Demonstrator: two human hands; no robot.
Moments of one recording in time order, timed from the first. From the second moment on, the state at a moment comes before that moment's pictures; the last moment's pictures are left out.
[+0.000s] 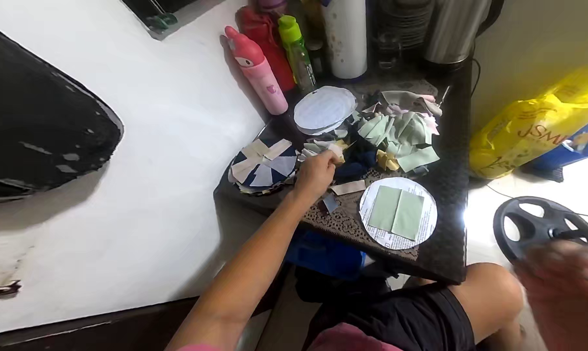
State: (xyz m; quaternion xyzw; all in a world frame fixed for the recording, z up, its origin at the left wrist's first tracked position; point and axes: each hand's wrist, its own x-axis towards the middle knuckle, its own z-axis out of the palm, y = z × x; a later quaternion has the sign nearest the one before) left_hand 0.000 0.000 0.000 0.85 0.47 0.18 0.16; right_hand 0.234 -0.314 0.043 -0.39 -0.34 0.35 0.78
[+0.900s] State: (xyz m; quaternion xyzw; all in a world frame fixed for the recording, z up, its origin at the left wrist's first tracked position) left_hand -0.028 -0.007 0.024 0.78 0.46 0.37 0.20; right_hand 0.137 -0.194 -0.018 -0.66 -0.57 0.26 0.41
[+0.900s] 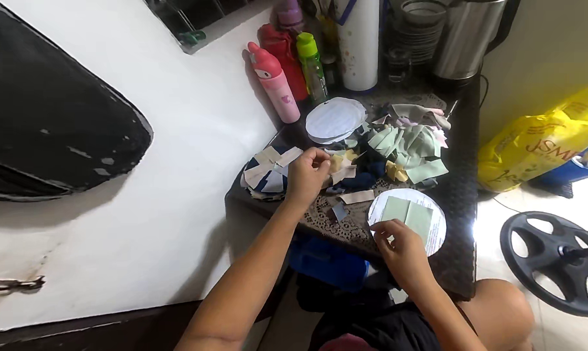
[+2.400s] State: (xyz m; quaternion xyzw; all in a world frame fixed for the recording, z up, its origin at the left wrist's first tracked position) left_hand 0.018 -0.230 -0.026 0.78 0.25 0.22 0.54; right_hand 0.142 -0.352 -0.050 -0.48 -0.13 0.49 0.72
